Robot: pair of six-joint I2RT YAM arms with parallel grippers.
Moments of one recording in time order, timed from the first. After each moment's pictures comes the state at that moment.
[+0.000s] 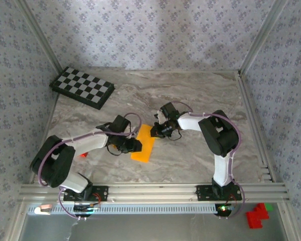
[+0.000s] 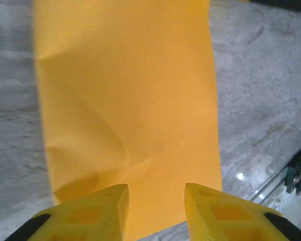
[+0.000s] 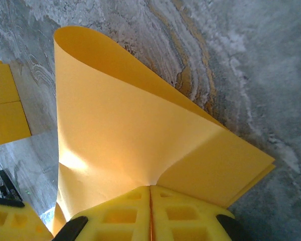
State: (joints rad) left arm -0.63 1.47 0.73 -0.42 0.51 -0.58; right arm 0.58 1.95 1.08 -0.24 -0.59 0.54
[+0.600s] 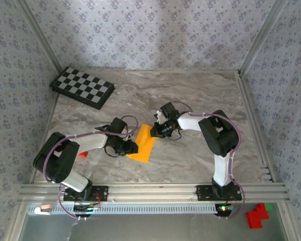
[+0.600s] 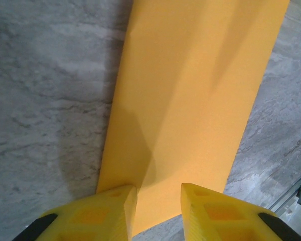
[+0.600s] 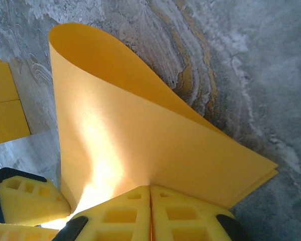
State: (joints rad) left arm -0.56 1.52 0.66 -0.38 0.52 -0.58; right arm 0.58 1.96 1.08 -0.25 -0.59 0.52
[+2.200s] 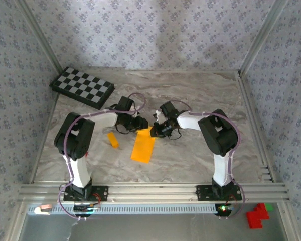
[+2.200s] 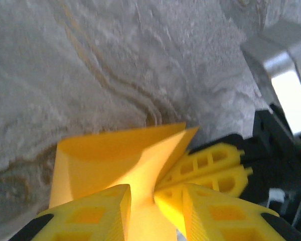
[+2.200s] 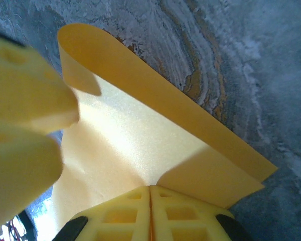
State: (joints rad) left arm -0.49 1.87 1.10 -0.28 0.59 -0.58; right arm 0.58 1.97 1.11 -0.29 -0.59 0.46
